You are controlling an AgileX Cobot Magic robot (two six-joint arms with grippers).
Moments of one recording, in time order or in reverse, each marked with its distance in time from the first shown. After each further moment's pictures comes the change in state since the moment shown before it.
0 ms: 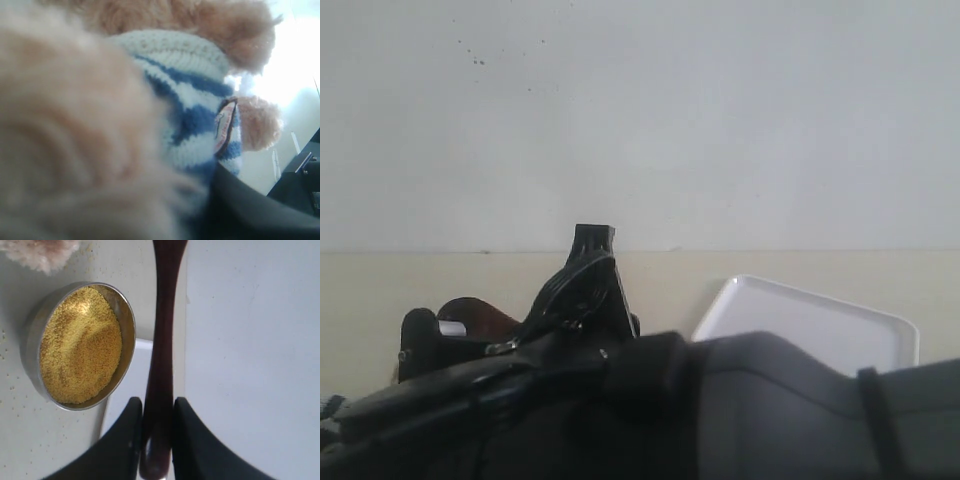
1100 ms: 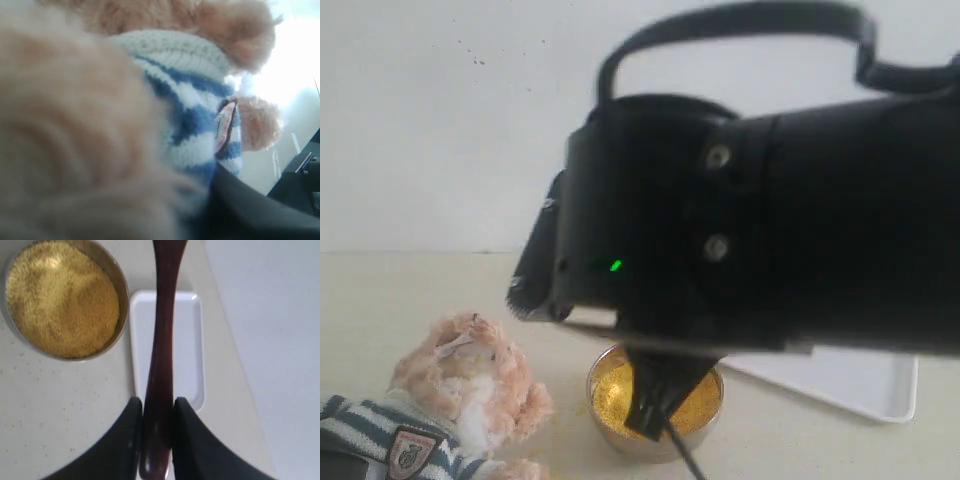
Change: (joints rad) left arm 0.000 0.000 0.000 0.000 0.000 0.000; right arm -0.176 -0.196 0.007 0.252 -0.002 -0.011
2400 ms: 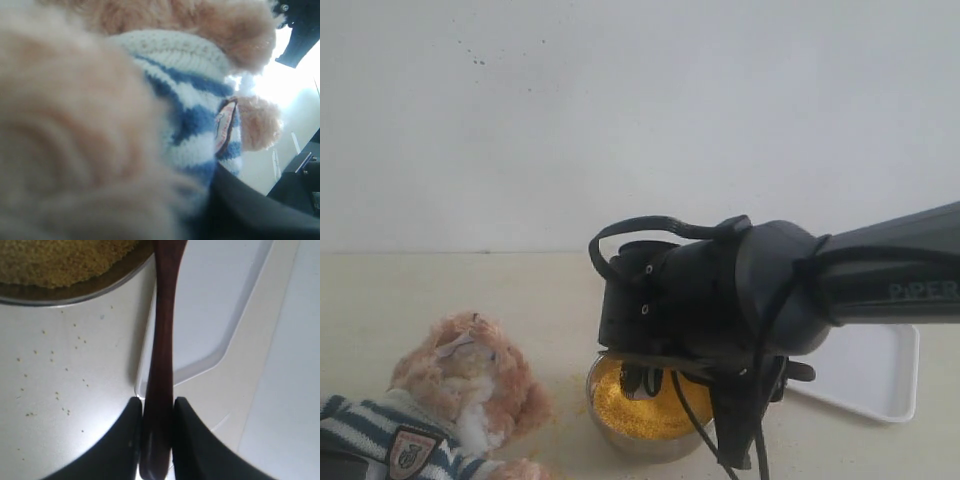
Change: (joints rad) left arm 0.000 0.000 0.000 0.000 0.000 0.000; right arm -0.247 0.322 0.000 0.010 0.002 -0.217
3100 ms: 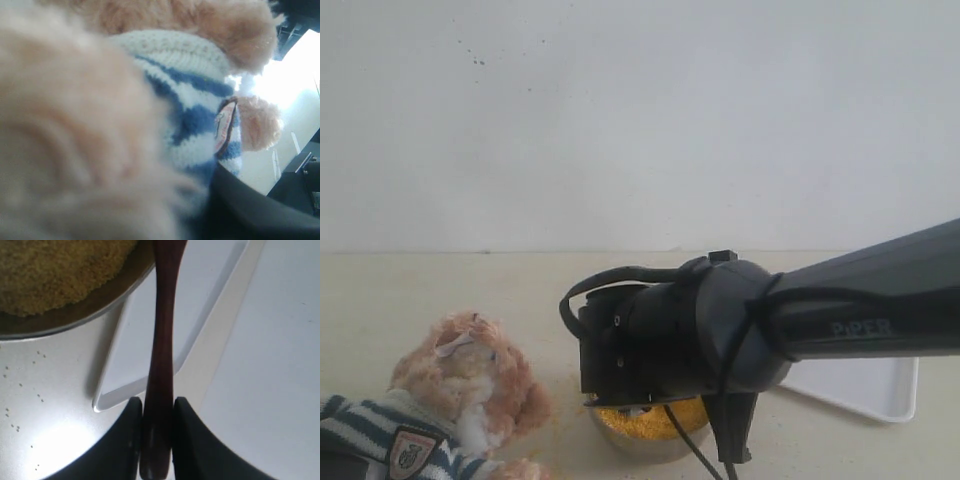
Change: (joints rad) left arm 0.000 0.000 0.000 0.000 0.000 0.000; right arm 0.035 0.068 0.000 -0.171 -0.002 0.000
